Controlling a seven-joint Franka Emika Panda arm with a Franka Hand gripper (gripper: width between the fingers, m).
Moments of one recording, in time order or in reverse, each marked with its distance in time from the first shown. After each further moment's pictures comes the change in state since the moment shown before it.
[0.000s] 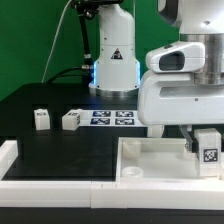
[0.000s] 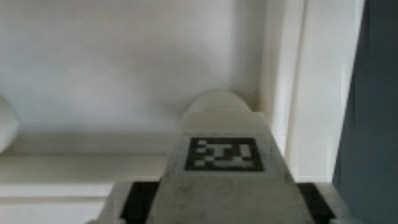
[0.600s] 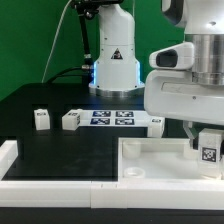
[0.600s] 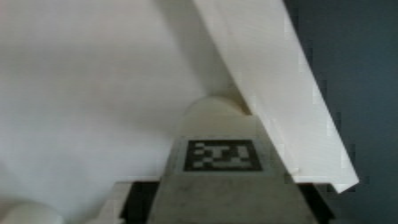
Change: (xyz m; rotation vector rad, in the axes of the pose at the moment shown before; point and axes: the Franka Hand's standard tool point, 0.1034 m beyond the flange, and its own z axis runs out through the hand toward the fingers) arm -0.004 -0.008 0.002 -0.002 -0.001 0.705
